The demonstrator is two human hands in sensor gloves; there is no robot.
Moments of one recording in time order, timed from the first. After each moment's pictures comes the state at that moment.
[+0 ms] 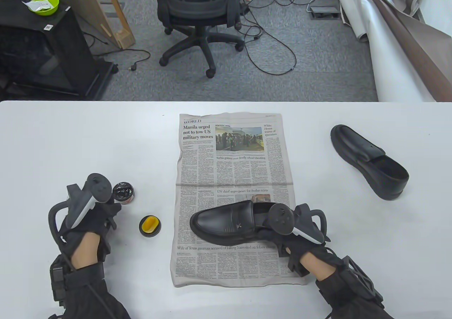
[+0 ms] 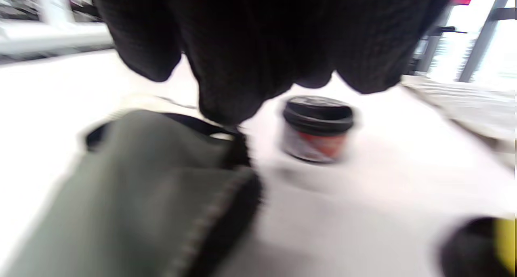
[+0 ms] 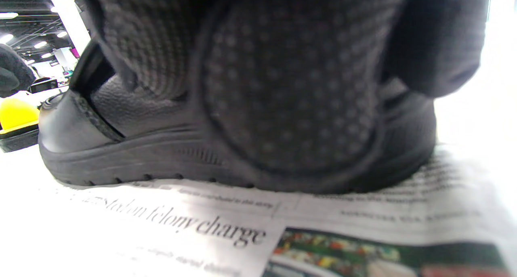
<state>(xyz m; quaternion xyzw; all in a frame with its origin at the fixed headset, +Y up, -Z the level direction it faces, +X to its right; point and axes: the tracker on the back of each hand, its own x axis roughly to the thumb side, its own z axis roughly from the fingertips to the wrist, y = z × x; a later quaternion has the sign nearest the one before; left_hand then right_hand) -0.325 -0.706 -0.295 -0.14 0.14 0.05 0.98 0.140 -0.733 -0.270 0.14 0.06 0.99 0.07</state>
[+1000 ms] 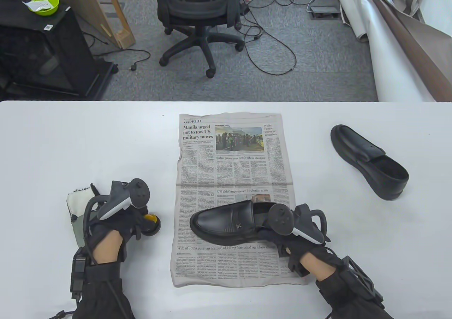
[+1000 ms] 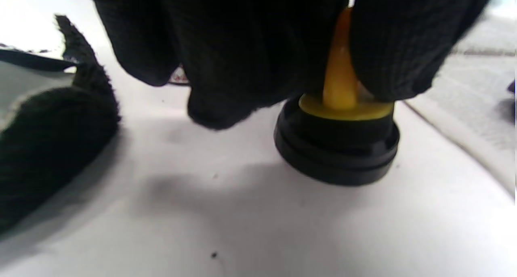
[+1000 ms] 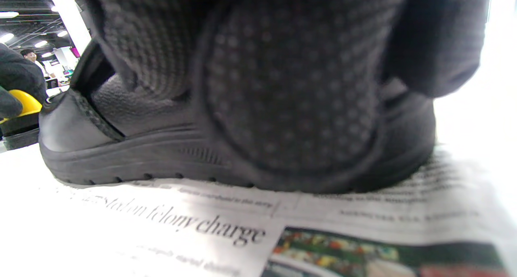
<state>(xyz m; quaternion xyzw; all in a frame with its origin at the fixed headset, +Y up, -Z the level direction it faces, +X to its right) -0.269 -0.726 -0.304 -0.23 0.00 0.01 0.97 0.139 -0.733 -0.269 0.15 0.05 0.99 0.07</state>
